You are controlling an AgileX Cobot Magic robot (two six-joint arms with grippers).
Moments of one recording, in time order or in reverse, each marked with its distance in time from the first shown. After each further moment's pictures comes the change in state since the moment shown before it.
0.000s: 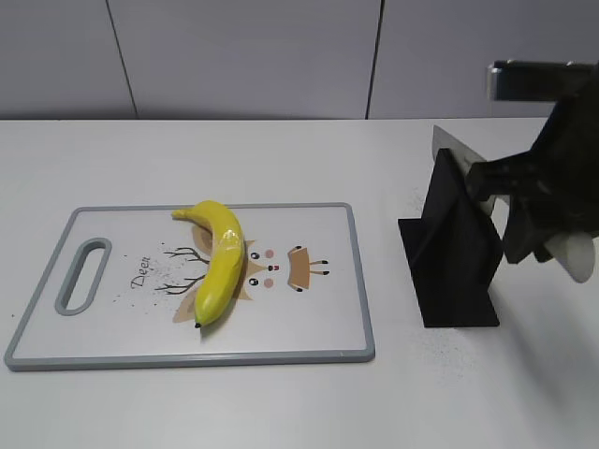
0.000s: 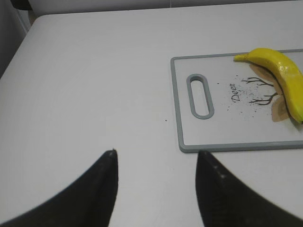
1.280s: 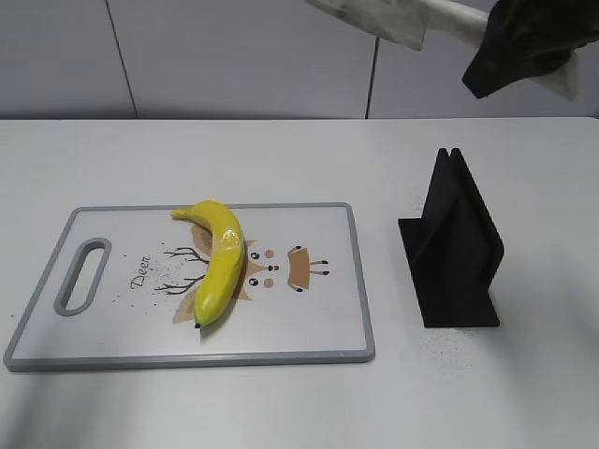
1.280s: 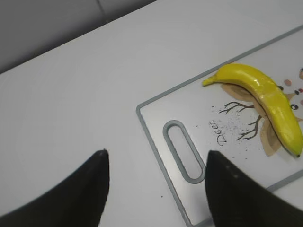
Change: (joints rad) left arm -0.121 1.051 -0.546 -0.091 -0.211 0.340; right arm 0.000 -0.040 -0.297 0.001 -0.108 -0.692
